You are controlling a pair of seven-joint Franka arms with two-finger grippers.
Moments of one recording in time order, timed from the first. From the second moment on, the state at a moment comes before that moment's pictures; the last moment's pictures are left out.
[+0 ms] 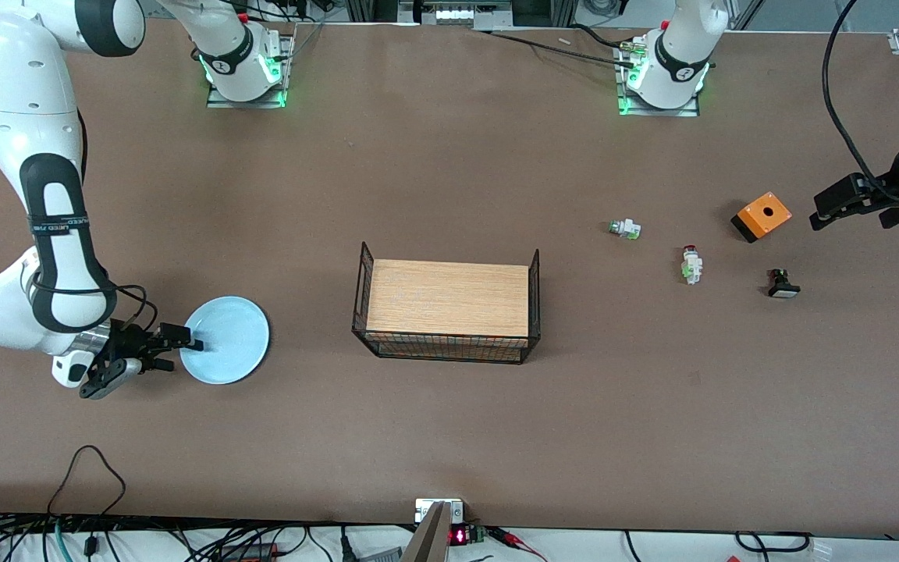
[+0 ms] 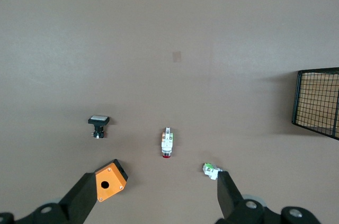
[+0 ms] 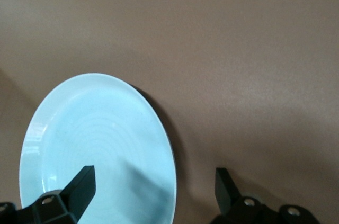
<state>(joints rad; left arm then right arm) -0.02 0.07 0.05 -1.53 -0.02 1.63 -0.03 -0.04 0.83 -0.14 -1.48 0.72 2.15 -1.00</state>
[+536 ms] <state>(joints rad) -0.02 0.07 0.05 -1.53 -0.02 1.62 -0.03 0.08 0.64 -0.14 -1.33 0.40 1.85 -0.49</state>
